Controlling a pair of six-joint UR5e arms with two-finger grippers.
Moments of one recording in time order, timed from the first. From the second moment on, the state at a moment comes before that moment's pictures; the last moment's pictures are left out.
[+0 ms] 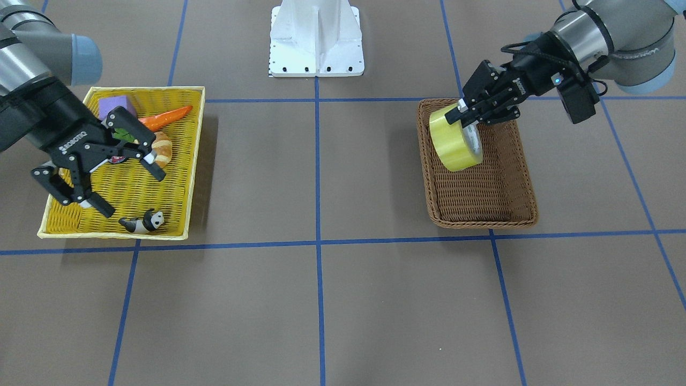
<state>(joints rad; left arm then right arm) -0.97 -1.82 -1.79 -2.73 -2.30 -1.50 1.05 -1.20 1.77 -0.82 2.08 0.82</state>
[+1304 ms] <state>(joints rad) -0.84 -1.75 -1.84 -2.09 -2.11 -0.88 1.20 -1.23 1.77 -1.43 2.28 0.32</state>
